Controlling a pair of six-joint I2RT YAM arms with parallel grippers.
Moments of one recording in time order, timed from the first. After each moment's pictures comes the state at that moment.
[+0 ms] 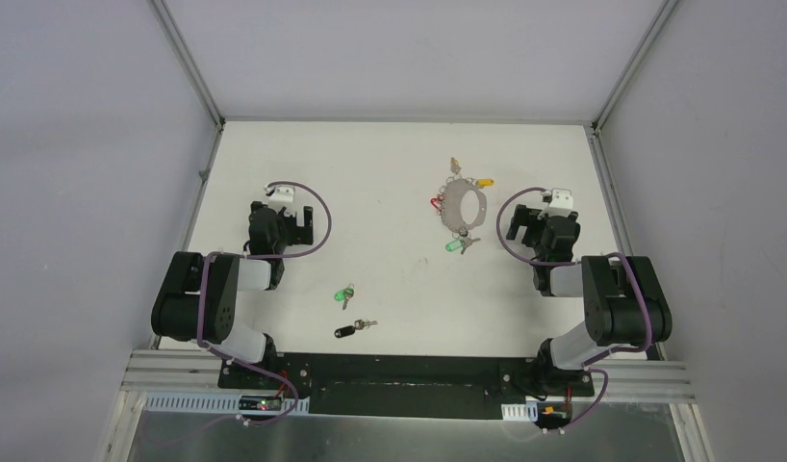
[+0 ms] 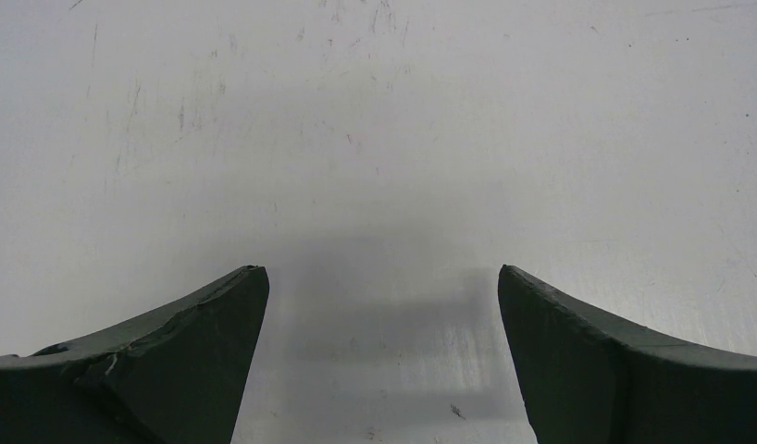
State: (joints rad) left arm -0.06 1.51 0.37 0.82 -0.04 0.05; right arm 0.02 1.54 0.35 0.84 0.07 0.08
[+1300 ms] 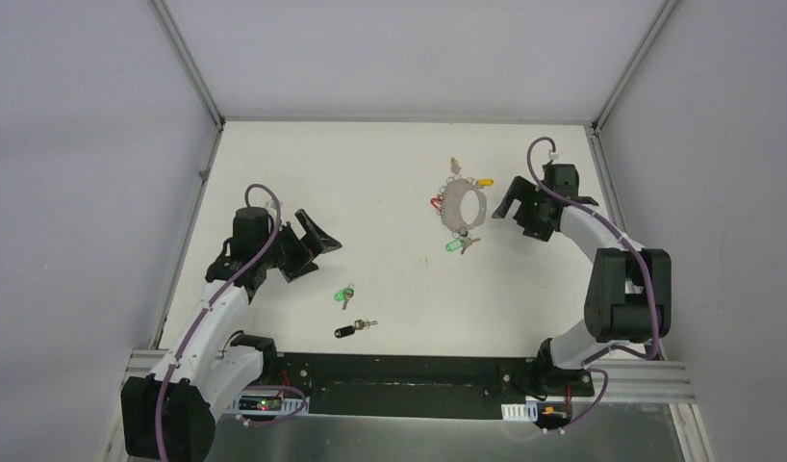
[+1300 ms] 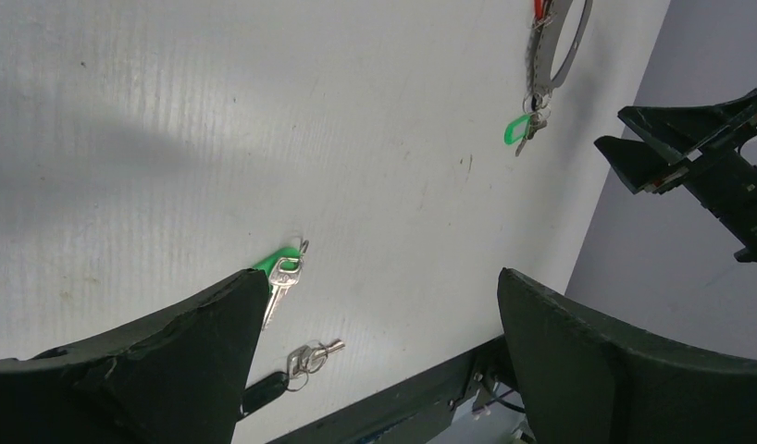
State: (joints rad) left arm -0.12 0.89 0.57 -0.32 0.43 -0.87; right arm 0.02 1.54 0.95 -0.36 -0.16 0.46
